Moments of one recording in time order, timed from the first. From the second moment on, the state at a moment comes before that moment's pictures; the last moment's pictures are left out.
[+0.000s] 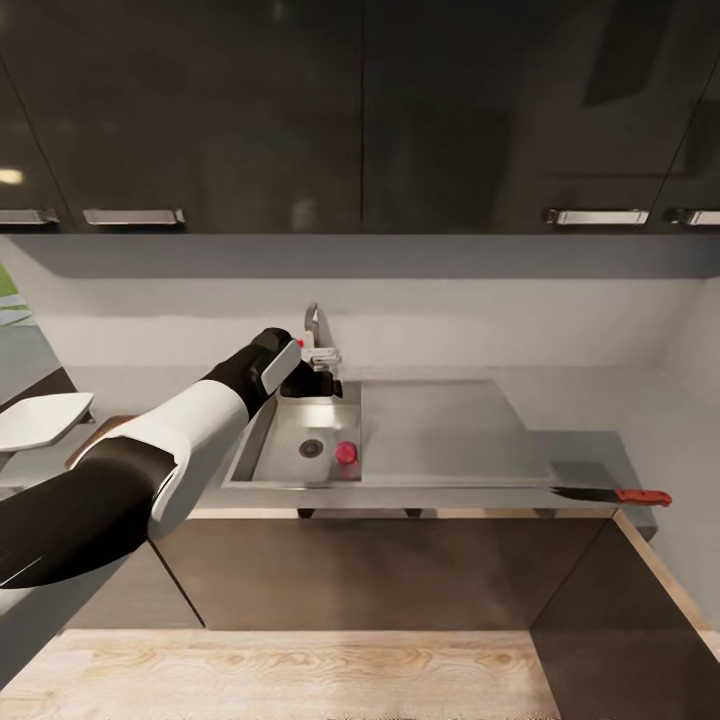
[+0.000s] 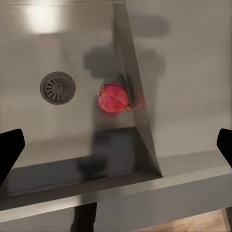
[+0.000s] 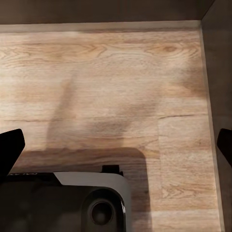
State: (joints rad) left arm -1.46 -0.16 -0.30 -0.28 0.46 0.90 0.11; right arm -0.14 -0.07 -0.14 -0.06 0.06 -0.58 0.09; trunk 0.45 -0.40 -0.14
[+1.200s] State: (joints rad) left arm -1.39 -0.15 -0.38 -0.28 0.45 0.90 0.11; right arm -0.14 -0.07 -0.13 -0.06 0.06 -0.58 0.09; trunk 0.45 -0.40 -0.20
